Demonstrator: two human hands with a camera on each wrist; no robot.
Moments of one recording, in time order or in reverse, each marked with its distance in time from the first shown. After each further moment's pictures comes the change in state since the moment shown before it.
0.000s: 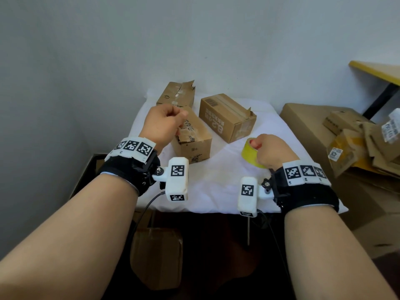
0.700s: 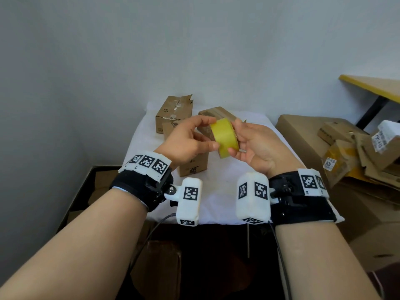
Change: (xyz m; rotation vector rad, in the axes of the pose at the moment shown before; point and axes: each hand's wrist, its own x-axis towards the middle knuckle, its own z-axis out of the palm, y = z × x) left_hand -0.030 0.036 0.028 -0.088 -0.368 0.084; right_hand -0.035 -0.059 -0.026 1.275 -0.158 -0.069
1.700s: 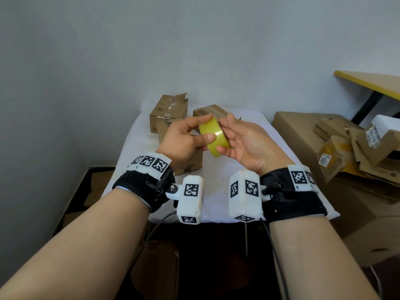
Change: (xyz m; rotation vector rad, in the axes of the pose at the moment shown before) left_hand 0.011 -0.015 0.017 -0.270 0.096 0.019; right_hand -0.004 0.002 0.003 0.048 -0.132 -0.006
